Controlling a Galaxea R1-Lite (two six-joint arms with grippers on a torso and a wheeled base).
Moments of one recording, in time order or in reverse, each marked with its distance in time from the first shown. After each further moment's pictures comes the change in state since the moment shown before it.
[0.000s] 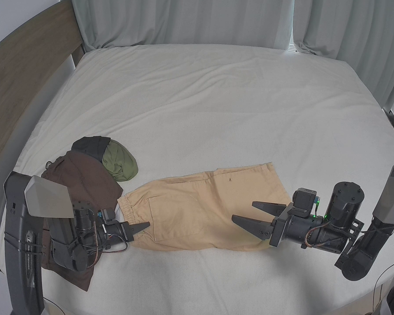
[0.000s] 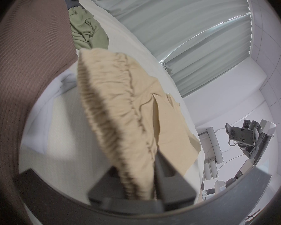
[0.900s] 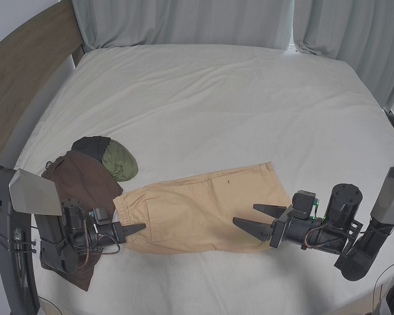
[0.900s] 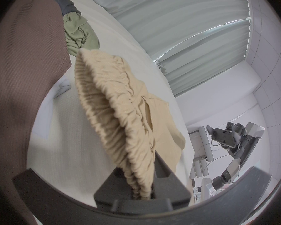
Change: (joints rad) left arm 0.026 -0.101 0.108 -0.005 -0.098 -0.022; right arm -0.011 0.017 0.008 -0.001 0.001 -0.006
